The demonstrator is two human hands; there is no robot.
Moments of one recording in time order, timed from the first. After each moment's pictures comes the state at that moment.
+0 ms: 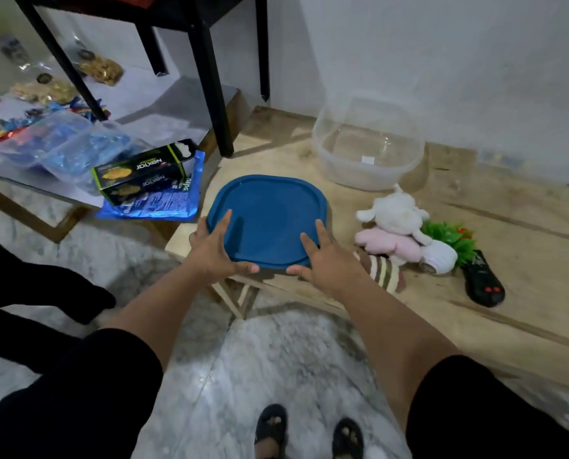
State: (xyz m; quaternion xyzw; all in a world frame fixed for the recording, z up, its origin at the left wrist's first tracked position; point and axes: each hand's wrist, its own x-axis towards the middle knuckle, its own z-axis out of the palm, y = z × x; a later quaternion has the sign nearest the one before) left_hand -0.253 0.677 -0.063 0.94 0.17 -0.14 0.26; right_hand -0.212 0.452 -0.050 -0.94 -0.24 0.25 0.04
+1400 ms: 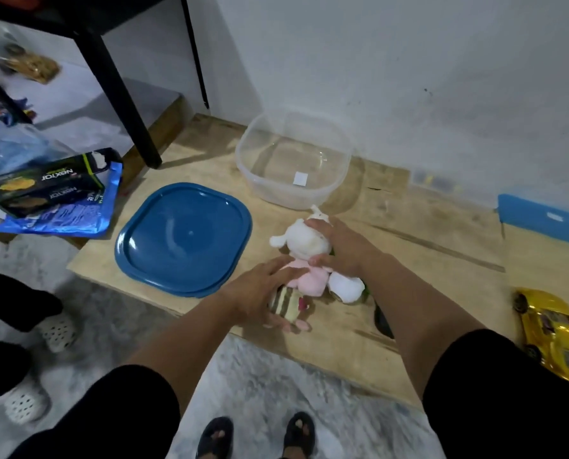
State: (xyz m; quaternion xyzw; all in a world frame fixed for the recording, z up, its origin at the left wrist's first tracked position) left_hand -0.197 0.476 -0.079 0.93 -0.20 -0.18 0.25; right_hand -0.096 0.283 -0.038 -0.92 -0.21 0.26 0.19
